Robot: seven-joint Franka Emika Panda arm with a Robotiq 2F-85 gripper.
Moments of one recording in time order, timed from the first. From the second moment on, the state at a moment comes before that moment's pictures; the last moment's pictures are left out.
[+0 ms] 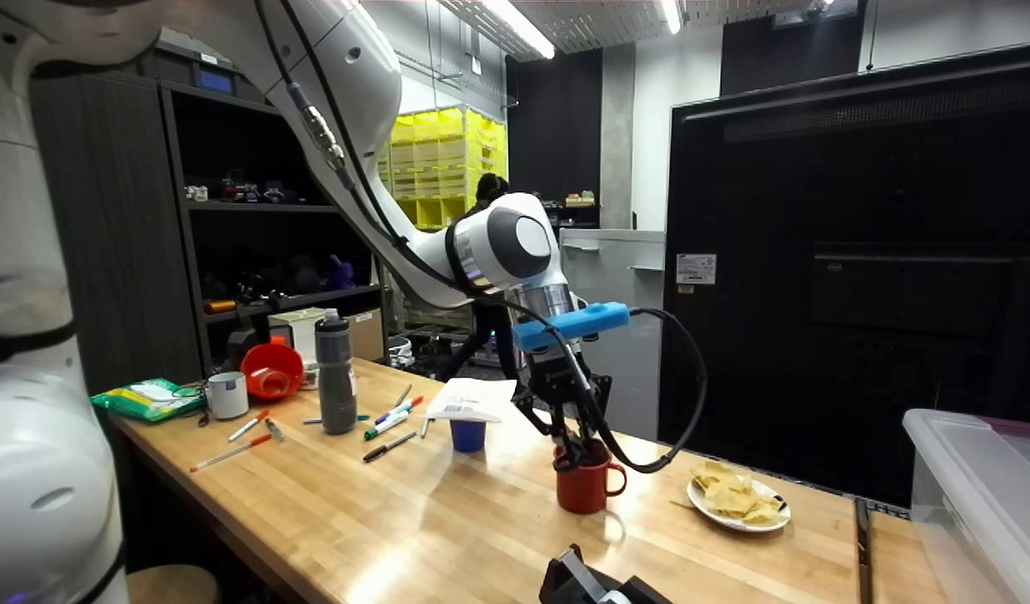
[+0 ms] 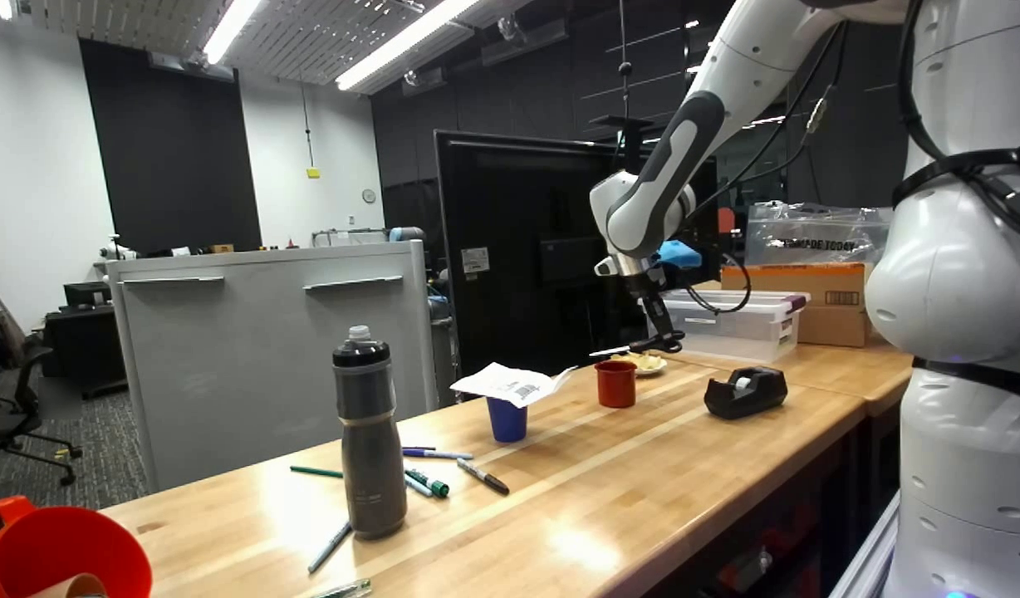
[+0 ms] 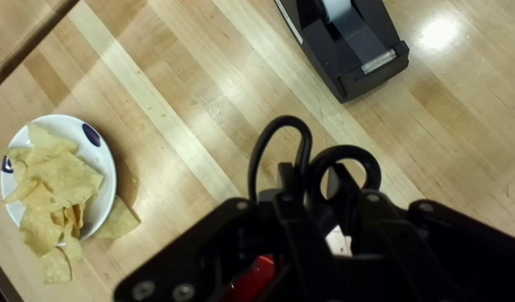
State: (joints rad) arm -0.17 -0.03 -0.15 -2.33 -0.53 2.25 -0.71
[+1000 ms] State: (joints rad) arm -0.16 -0.07 -0.13 -2.36 -0.53 2.19 -0.61
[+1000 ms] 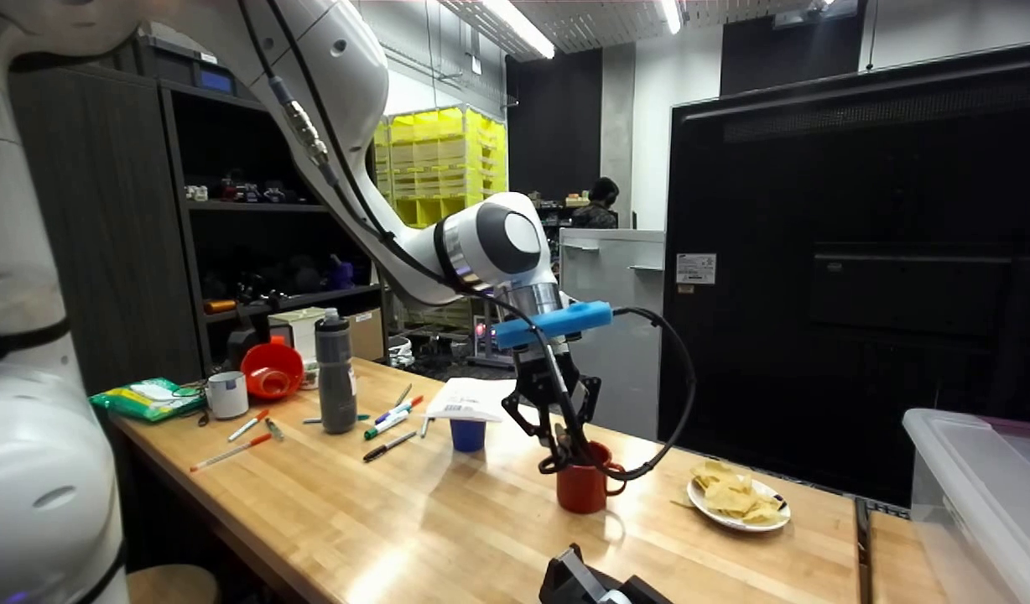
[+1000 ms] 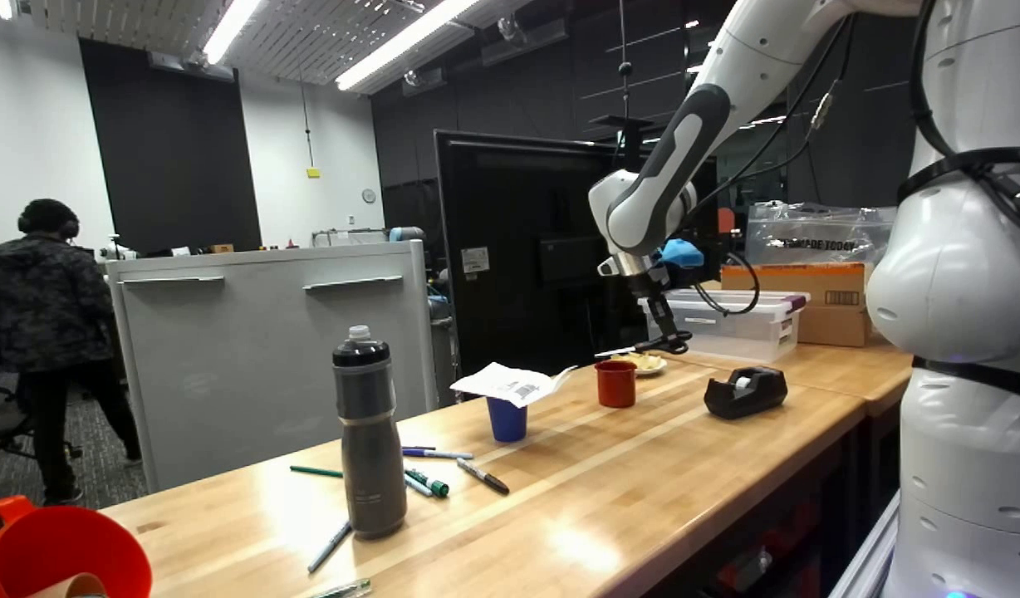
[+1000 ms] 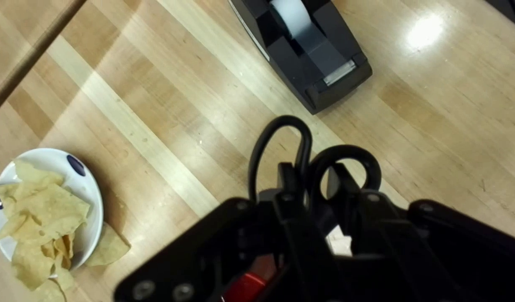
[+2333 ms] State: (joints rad) arm -0.13 -0.19 -0.11 -2.50 -0.65 2.19 -0.52
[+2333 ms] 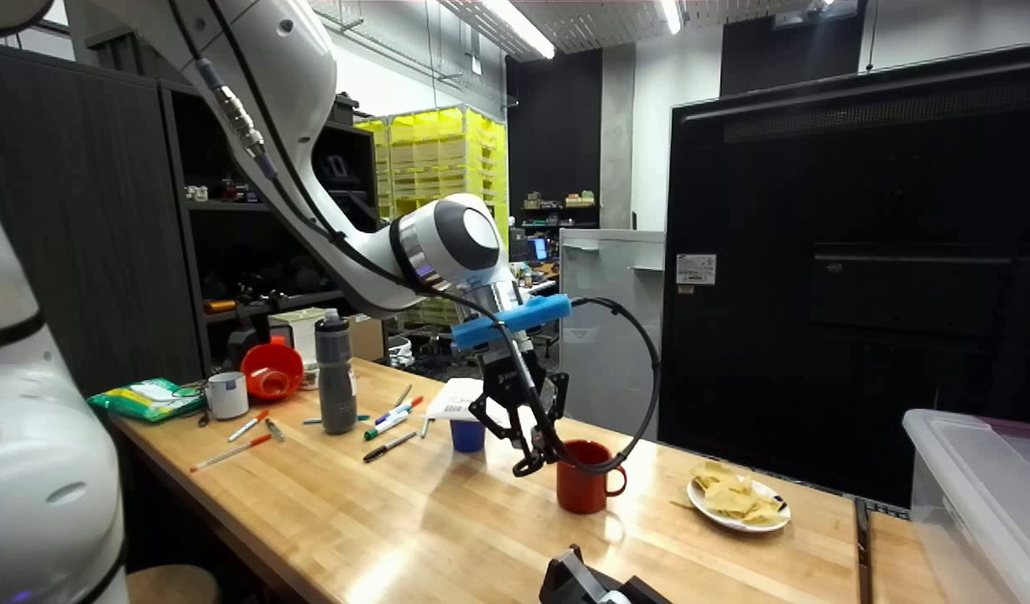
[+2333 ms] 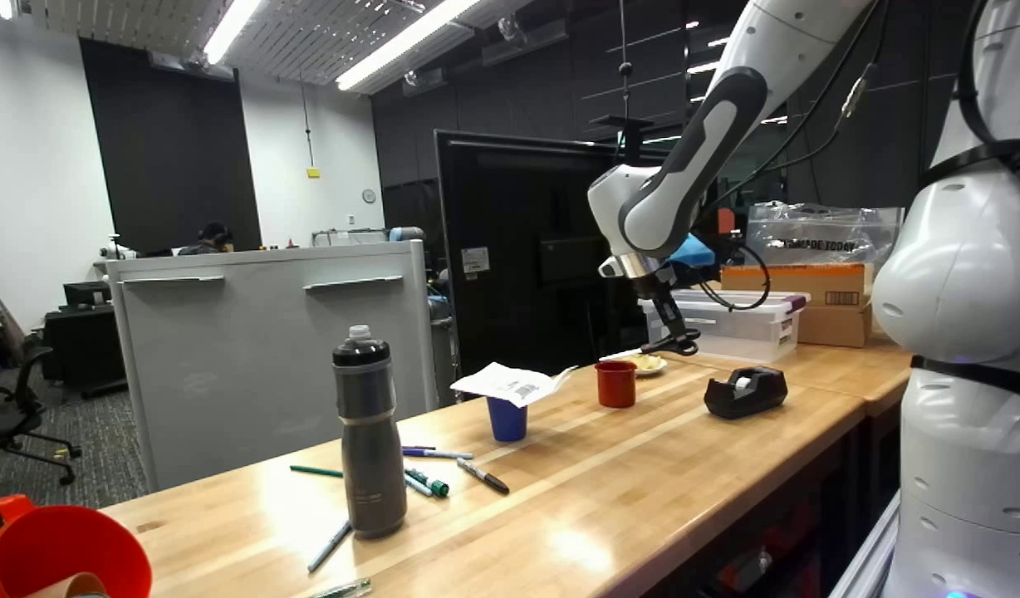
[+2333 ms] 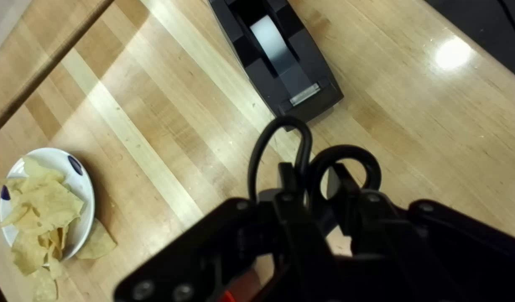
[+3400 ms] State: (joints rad) arm -0.06 -0.19 -0.10 -2.39 -0.56 2.10 -0.70
